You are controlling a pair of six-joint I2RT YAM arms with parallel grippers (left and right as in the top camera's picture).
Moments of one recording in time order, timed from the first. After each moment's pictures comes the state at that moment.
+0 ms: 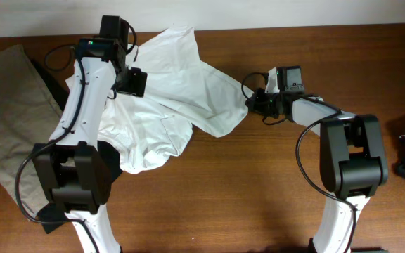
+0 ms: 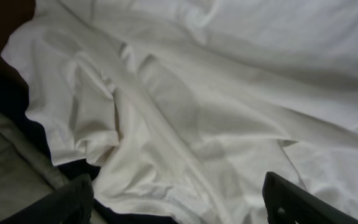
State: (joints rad) left arm -0.10 2.09 1.97 -1.17 -0.15 0.10; right arm 0.08 2.12 1.26 -0.14 -0.48 0.45
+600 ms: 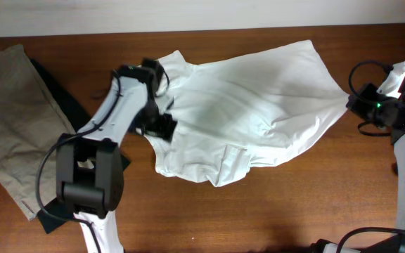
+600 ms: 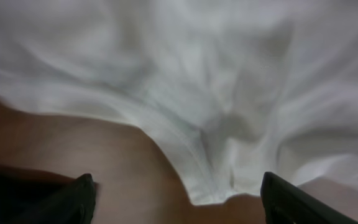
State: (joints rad) left arm -0.24 2.07 1.66 -1.27 0.08 0.10; right arm -0.40 1.43 1.26 -0.74 -0.34 0.28
